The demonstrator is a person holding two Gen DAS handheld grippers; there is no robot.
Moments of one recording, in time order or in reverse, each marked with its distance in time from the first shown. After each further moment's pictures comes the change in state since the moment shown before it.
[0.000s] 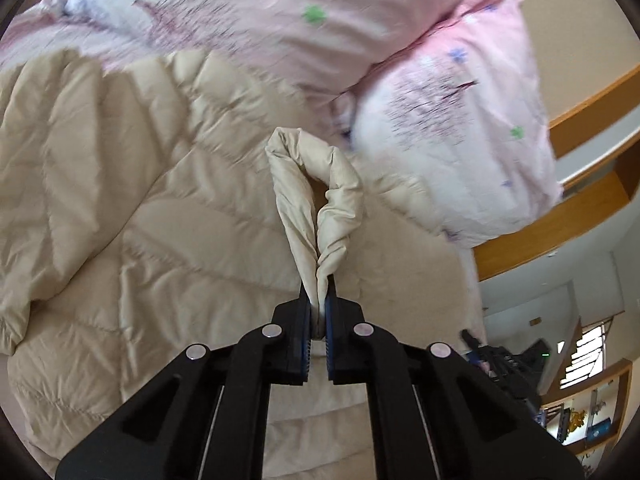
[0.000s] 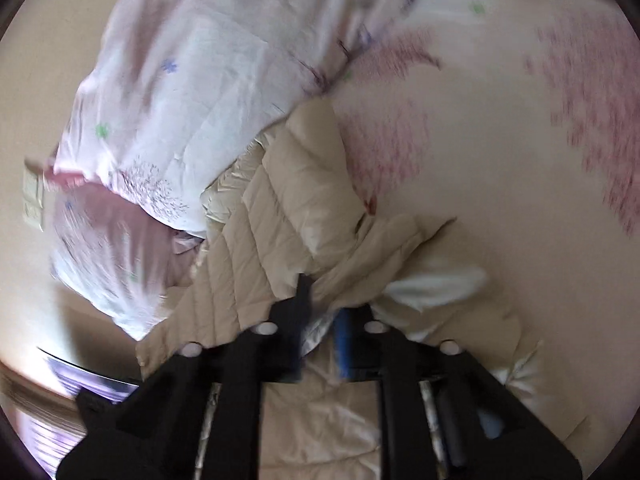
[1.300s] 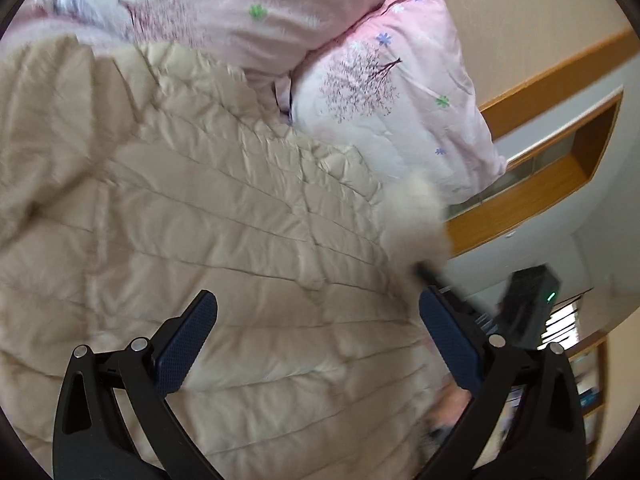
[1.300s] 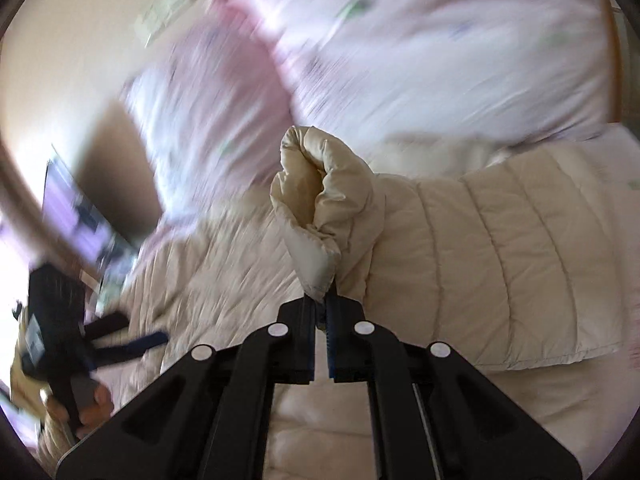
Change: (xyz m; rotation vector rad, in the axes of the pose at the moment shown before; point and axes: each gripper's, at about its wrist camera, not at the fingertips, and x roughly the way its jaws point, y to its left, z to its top) left arm -0.050 -0.035 -0.048 0.027 0.011 -0.176; right arm -0.001 0.140 -0.073 -0.641 0.145 0.120
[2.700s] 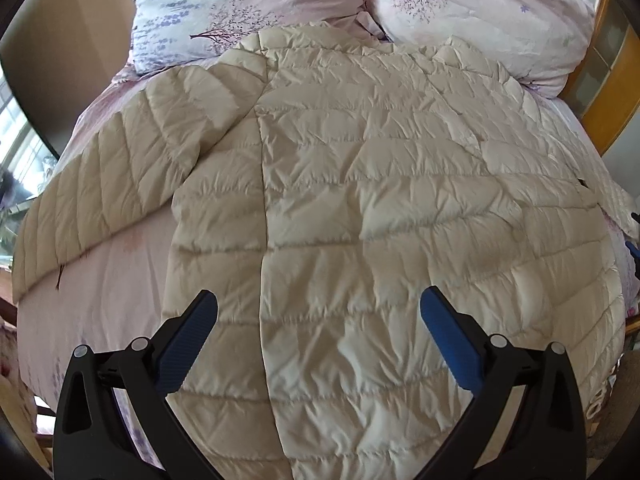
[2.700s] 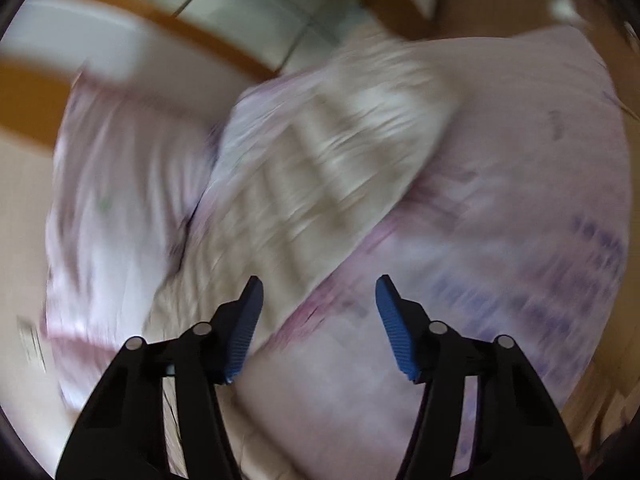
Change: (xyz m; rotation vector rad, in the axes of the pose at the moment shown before) left arm -0.027 -0.012 -0.083 0.365 0.130 0.756; right arm -0.185 -0.301 -0.118 1.068 -0.342 -0.327
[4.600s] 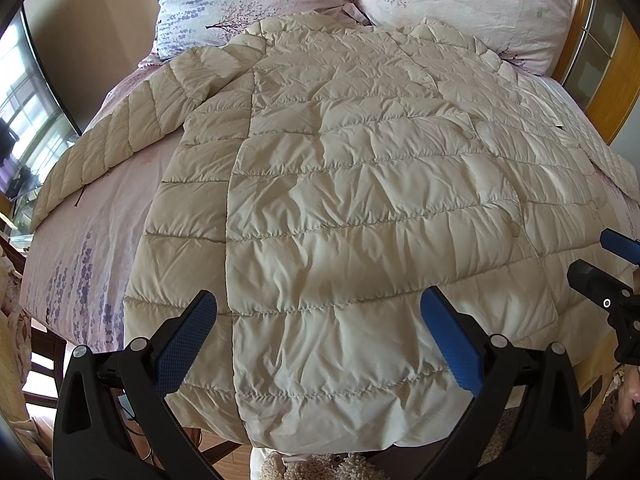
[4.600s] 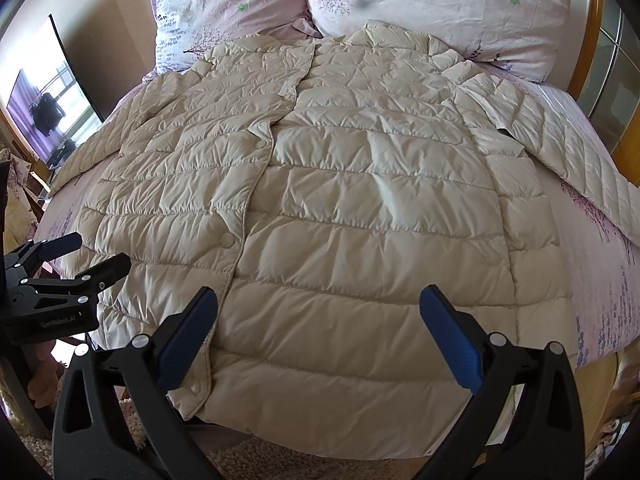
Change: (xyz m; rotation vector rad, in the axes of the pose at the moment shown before) left arm -0.038 -0.042 -0.091 -0.015 -0.044 0.066; right arm -0.050 0.144 -0.362 -1.284 0.371 -0.021
